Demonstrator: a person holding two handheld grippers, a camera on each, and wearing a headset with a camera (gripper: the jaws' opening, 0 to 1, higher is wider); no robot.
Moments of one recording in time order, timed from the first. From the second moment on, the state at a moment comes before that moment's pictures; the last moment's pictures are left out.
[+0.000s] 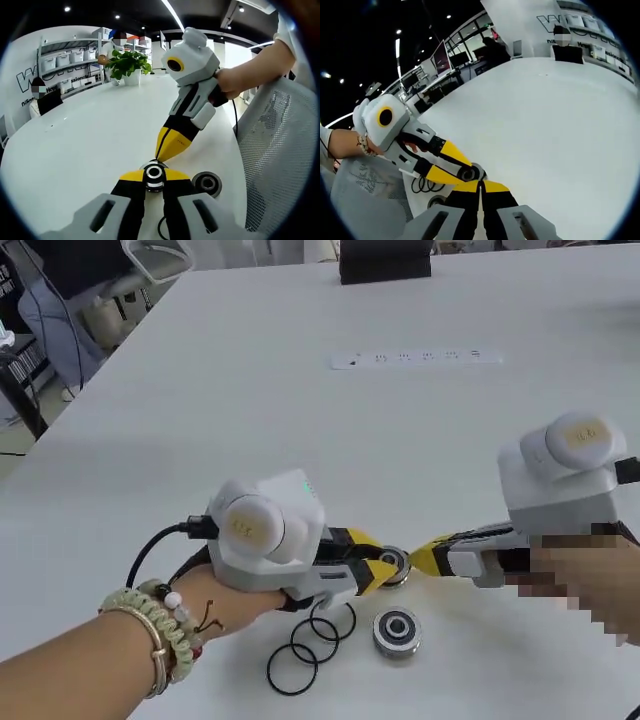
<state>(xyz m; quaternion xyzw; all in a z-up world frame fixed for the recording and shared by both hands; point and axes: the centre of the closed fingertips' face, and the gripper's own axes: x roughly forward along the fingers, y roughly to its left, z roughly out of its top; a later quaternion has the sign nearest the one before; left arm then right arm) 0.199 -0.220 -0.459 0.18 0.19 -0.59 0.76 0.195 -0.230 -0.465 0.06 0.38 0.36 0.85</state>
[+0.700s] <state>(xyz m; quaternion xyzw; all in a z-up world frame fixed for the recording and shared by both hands) 0.198 -0.220 -0.458 0.18 0.18 -0.59 0.77 0.194 -0.227 -0.461 0.06 0.39 0.36 0.85</state>
